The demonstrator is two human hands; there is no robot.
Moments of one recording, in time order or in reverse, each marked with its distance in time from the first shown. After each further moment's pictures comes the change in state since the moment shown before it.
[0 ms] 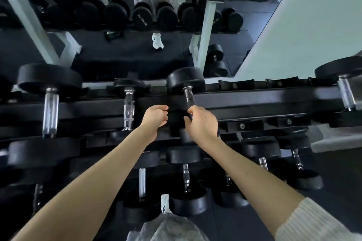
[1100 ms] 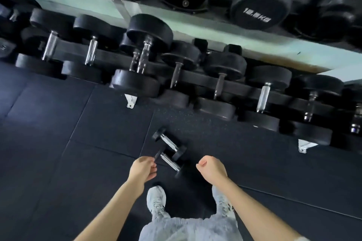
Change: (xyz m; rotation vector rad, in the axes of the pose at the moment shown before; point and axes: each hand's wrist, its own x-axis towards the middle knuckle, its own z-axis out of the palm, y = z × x) left_hand -0.245 -0.520 -0.486 -0.286 0.442 -0.525; right_hand -0.440 -0.211 0.431 0.006 -0.800 0.172
